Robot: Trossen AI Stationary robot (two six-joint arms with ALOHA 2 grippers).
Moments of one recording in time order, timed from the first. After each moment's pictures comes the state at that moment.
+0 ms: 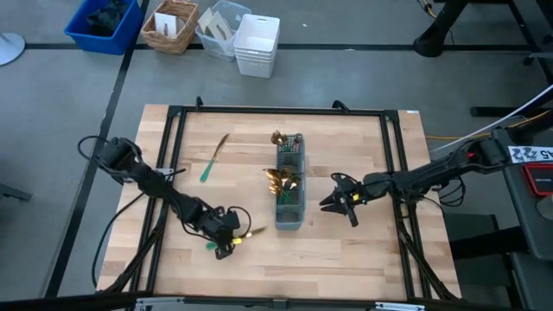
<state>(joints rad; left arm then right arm) -0.57 1.60 0.69 -0.16 -0.10 -0.92 0.20 1.11 0.22 0.64 -0.09 0.42</state>
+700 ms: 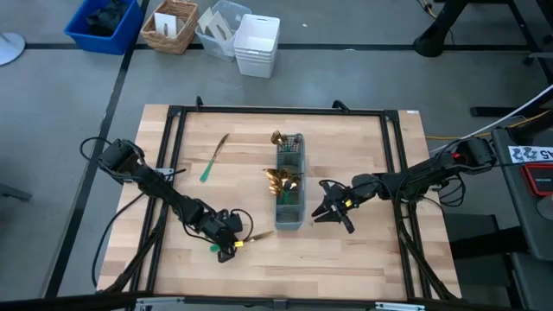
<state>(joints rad) -0.58 1.63 0.69 -0.06 -0.10 -0.89 0.20 1.30 0.35 0.72 -0.28 0.37</state>
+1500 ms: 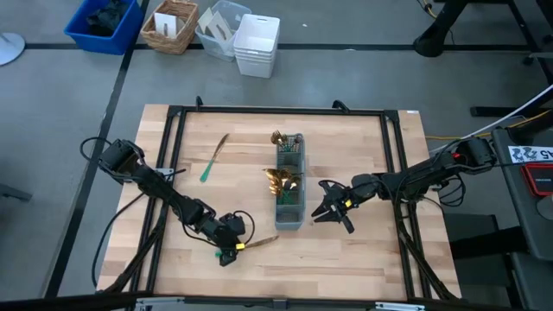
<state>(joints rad) -0.57 1.63 0.69 0.07 -0.08 -0.88 0.20 1.30 0.35 0.71 -0.28 0.36</state>
